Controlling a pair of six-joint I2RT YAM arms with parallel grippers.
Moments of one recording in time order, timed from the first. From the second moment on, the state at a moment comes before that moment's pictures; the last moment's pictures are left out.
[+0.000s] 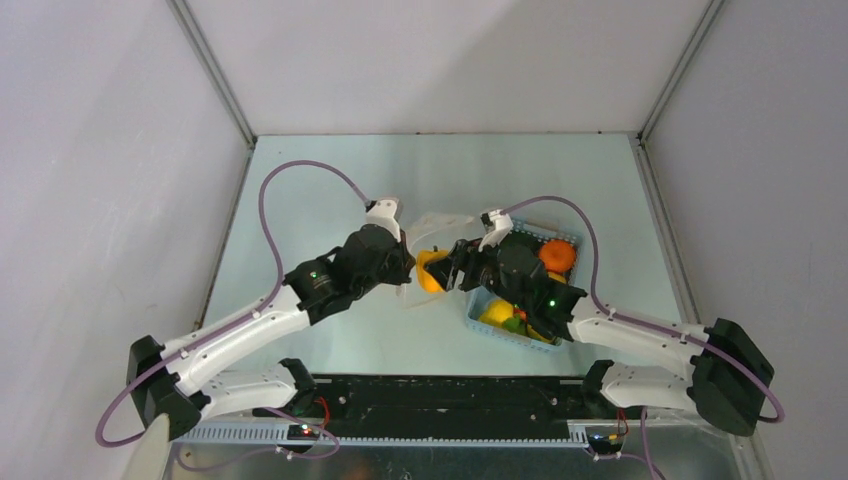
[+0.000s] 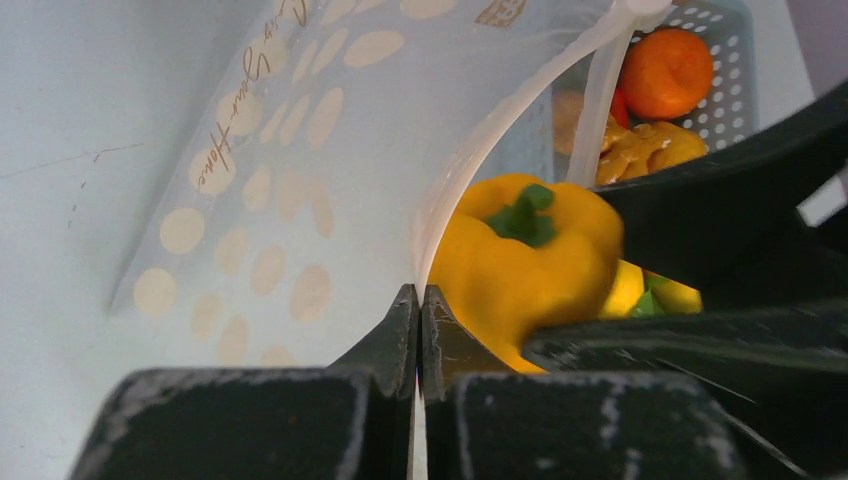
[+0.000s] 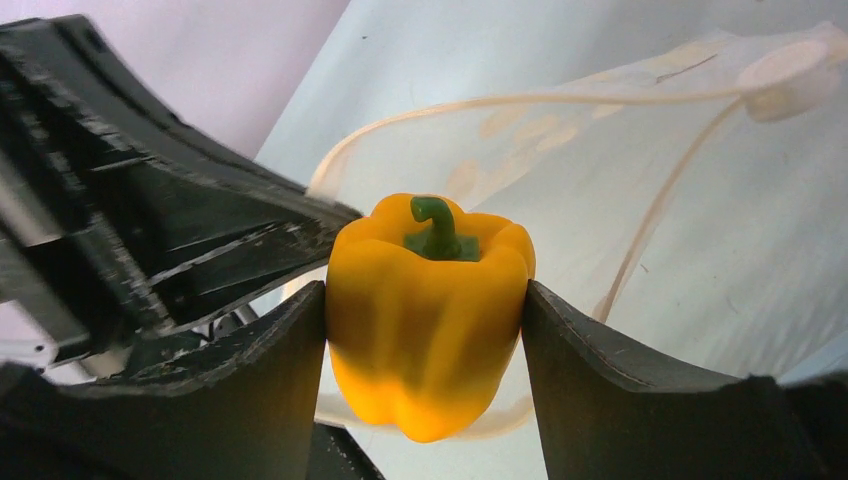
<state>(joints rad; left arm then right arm) -0.89 1.07 0.91 -0.43 -0.30 -0.58 0.94 1.14 0.66 0.29 0.10 0.63</state>
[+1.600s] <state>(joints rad) -0.89 1.06 0.91 -0.43 -0.43 -0.57 0.73 0.85 0.65 -0.50 0.10 0.62</state>
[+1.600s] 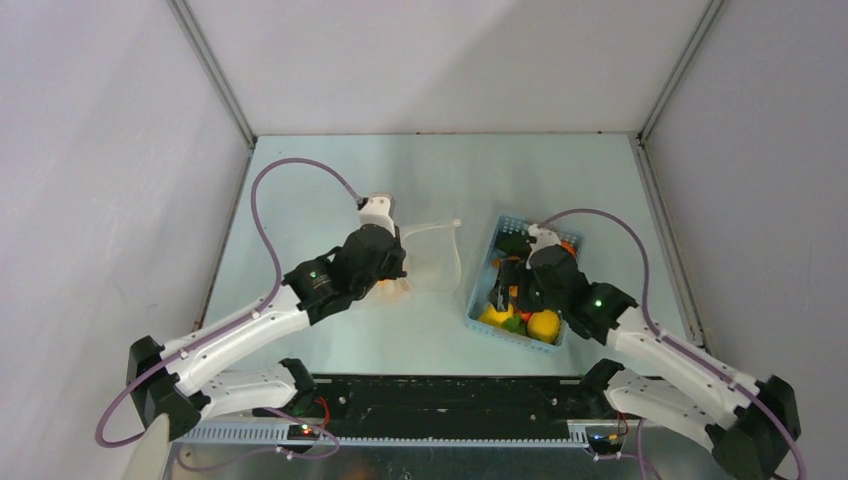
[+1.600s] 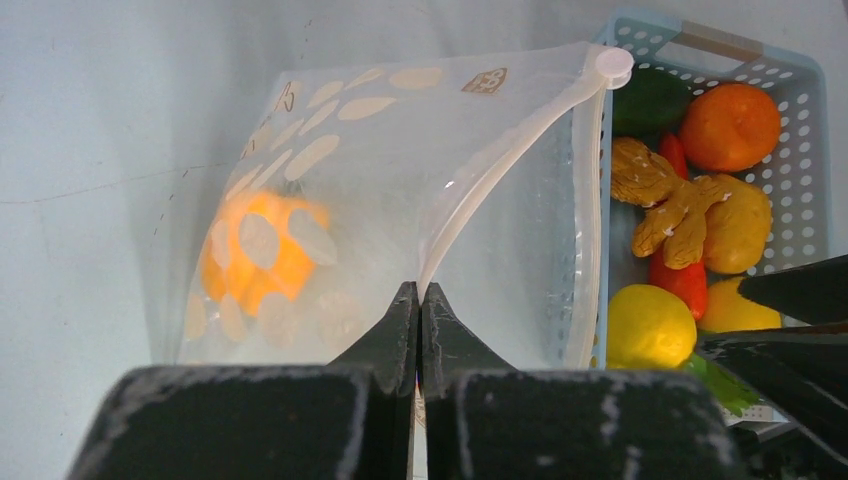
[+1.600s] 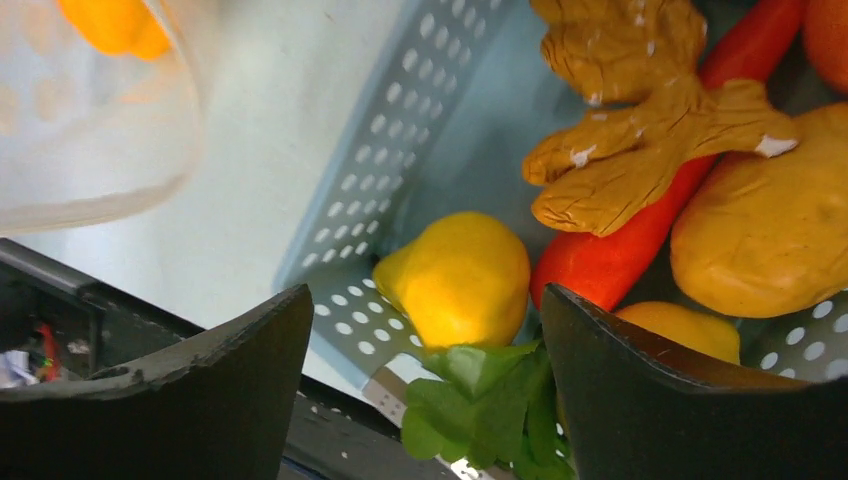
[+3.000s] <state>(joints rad) -0.89 1.10 0.91 -0.43 -0.43 -0.55 0.69 1.31 0.73 -0.44 -0.05 0.45</state>
